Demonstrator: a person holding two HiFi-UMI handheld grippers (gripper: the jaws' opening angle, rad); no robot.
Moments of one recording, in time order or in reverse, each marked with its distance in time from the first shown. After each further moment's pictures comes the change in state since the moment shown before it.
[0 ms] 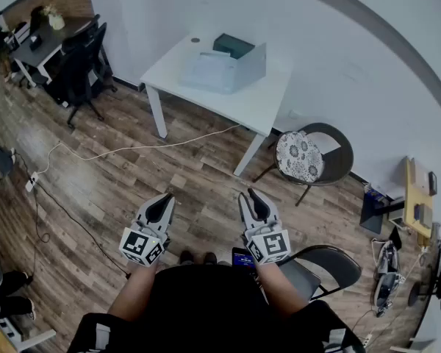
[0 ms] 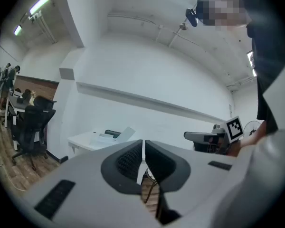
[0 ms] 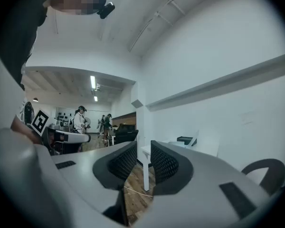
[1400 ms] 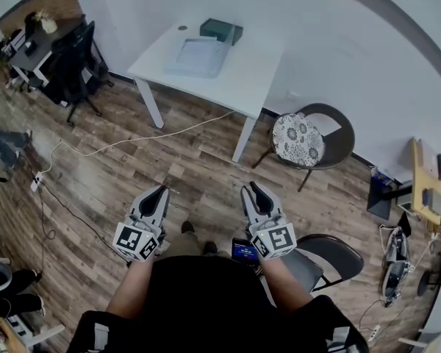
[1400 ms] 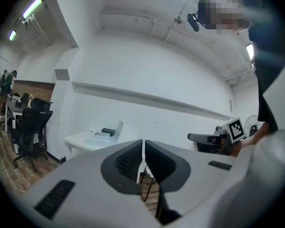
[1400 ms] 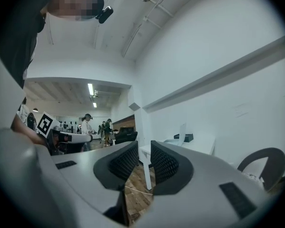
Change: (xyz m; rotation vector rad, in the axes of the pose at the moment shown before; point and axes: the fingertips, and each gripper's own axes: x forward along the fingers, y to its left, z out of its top) left arm 0.033 -0.056 -0.010 0.032 0.041 0.004; right arm -0.058 -0.060 -0.018 0.086 -0.020 0.010
